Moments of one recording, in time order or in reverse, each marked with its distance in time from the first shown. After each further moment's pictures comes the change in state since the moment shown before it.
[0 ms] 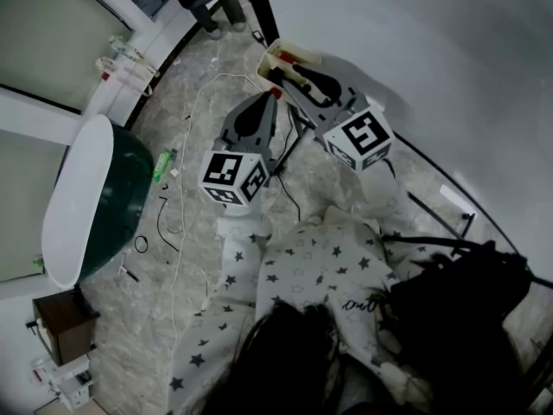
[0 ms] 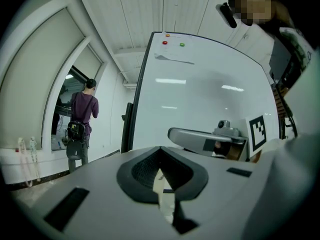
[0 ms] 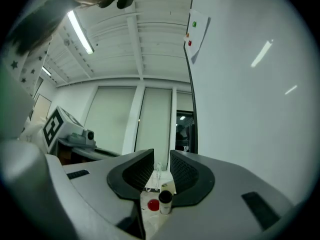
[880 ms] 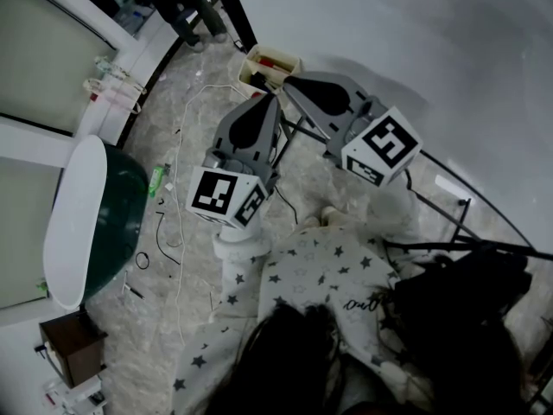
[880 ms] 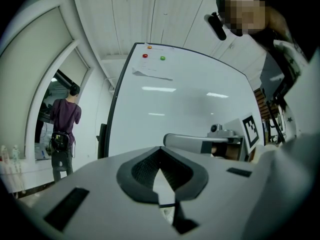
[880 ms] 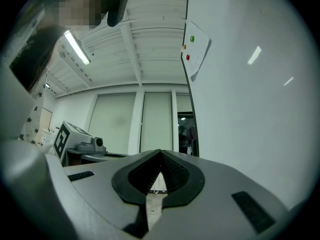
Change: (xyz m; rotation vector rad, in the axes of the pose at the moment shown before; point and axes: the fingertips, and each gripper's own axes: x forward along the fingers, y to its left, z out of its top) left arm -0.004 -0.050 0.054 0.034 -0.074 -0.147; right arm -0.033 0.011 0.054 0.076 -0.004 0.040
